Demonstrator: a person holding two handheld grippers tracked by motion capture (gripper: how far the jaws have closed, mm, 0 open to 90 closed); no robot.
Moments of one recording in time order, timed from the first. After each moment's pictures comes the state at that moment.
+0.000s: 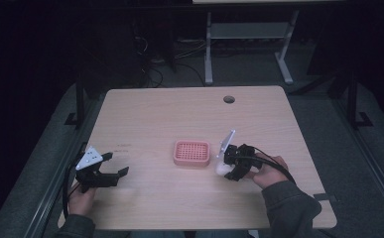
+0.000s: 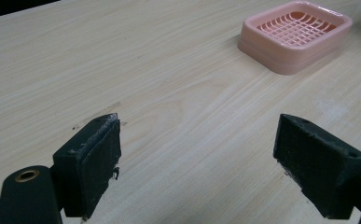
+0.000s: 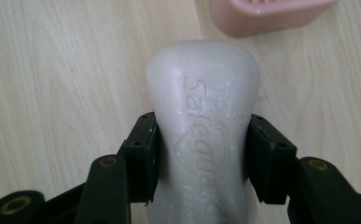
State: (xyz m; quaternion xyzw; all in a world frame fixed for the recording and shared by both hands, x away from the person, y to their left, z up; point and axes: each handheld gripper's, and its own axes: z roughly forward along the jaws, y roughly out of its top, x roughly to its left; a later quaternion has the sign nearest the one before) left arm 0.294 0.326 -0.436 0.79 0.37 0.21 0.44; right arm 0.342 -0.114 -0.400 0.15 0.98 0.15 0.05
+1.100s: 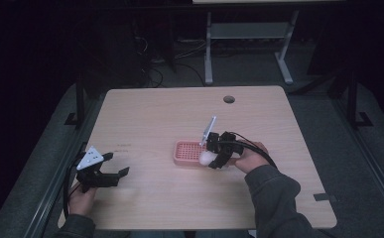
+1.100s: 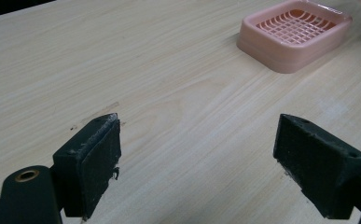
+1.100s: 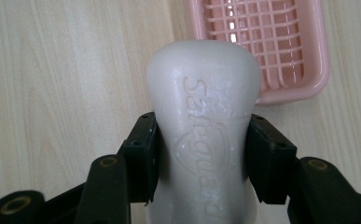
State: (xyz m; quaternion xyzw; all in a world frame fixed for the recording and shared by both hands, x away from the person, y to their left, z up) left arm 0.294 0.325 -0.436 0.79 0.37 0.21 0.43; right arm 0.379 -0.071 -0.392 0.12 0.98 0.16 0.03
